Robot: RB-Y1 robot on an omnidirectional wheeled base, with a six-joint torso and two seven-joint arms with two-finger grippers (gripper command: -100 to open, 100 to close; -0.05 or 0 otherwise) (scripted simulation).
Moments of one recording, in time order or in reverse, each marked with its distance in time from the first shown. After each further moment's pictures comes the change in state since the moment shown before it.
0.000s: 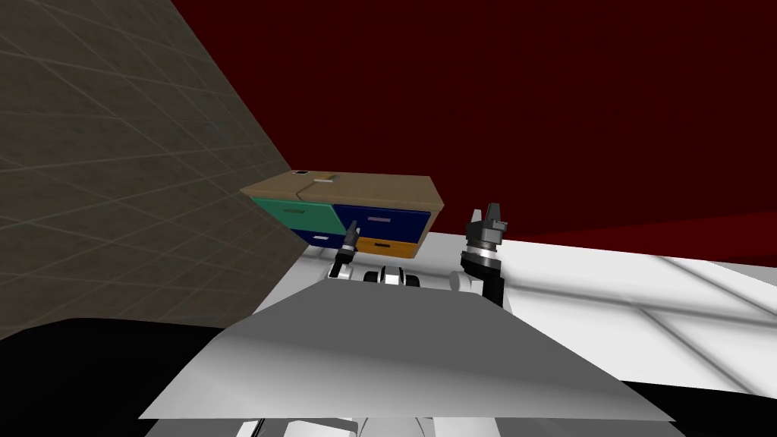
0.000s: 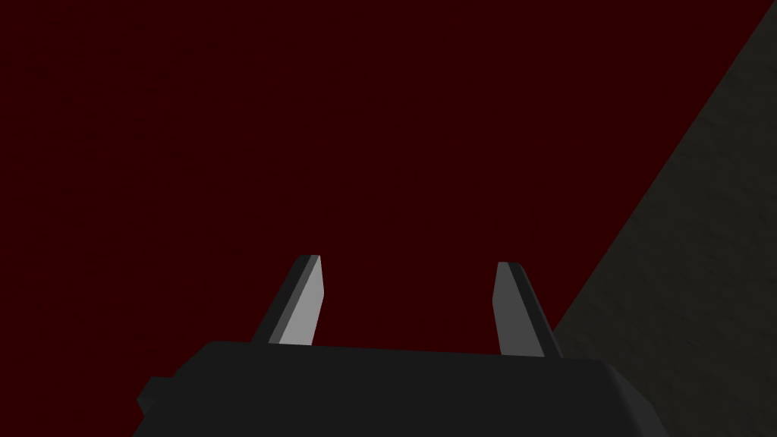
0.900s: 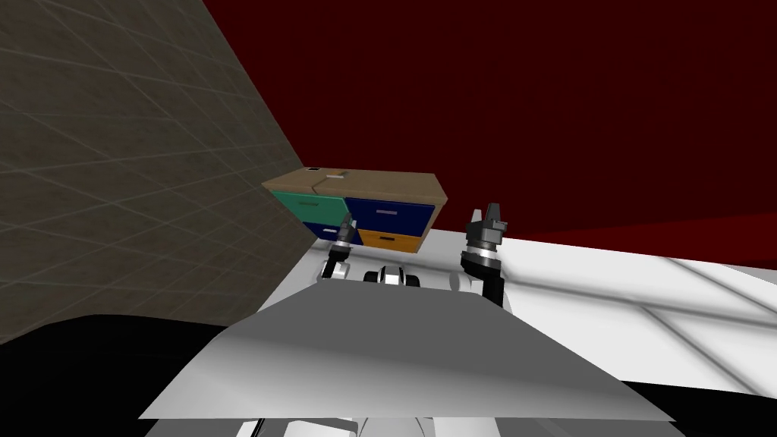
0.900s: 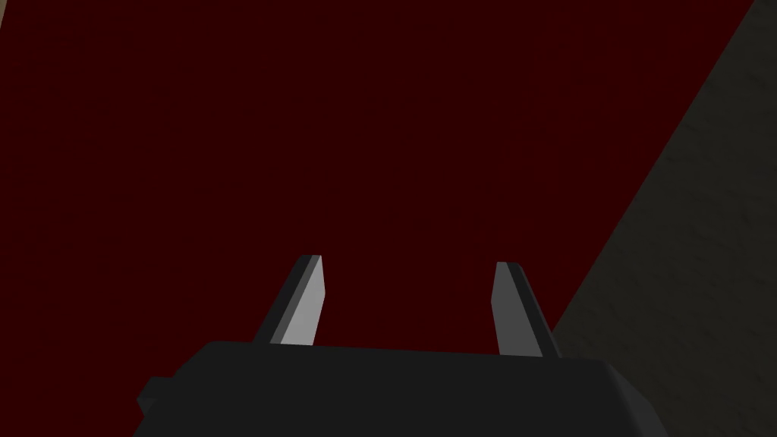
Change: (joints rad) left arm 0.062 0.028 0.004 -0.234 0.010 0.024 0.027; right arm 0.000 0.000 0.000 0.000 0.000 0.000 0.000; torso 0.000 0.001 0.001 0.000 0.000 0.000
